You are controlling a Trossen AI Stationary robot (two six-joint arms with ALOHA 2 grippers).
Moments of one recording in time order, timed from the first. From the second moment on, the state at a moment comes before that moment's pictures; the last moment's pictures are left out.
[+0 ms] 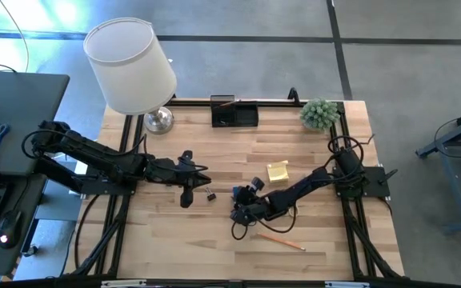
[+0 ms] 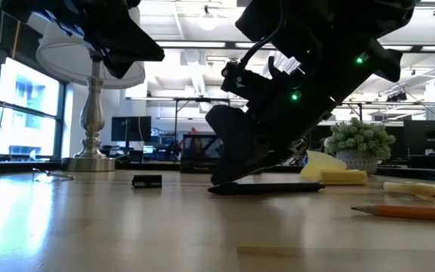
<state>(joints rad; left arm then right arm) -0.13 1.15 0.57 0.12 -0.24 -0.29 0.36 2.08 1.13 -0.04 0.67 0.67</state>
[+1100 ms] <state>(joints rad) -0.13 1.15 0.57 0.11 -0.24 -0.30 0.37 2.08 1.13 -0.19 0.70 0.60</state>
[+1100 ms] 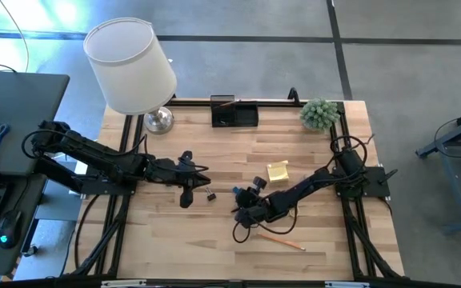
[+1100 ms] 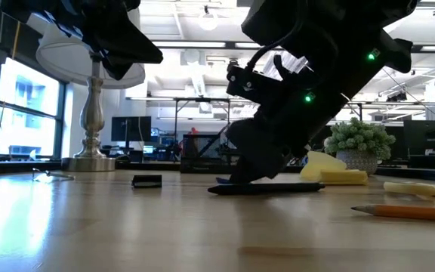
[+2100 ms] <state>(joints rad) -0.16 1.15 0.57 0.11 -0.25 -0.30 0.34 2.07 1.00 0.02 0.70 0.76</state>
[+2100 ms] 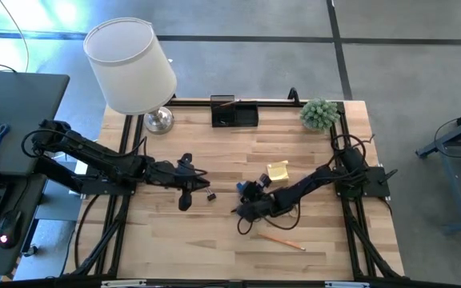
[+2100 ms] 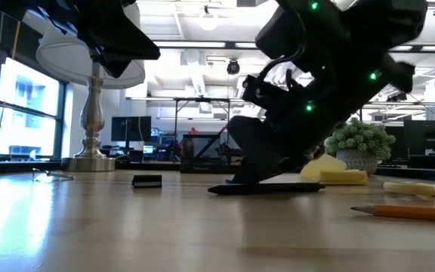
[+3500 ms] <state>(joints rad) -0.16 1.15 0.57 0.10 -0.25 -0.28 -0.12 1.64 0.94 0.29 0.31 -0.26</state>
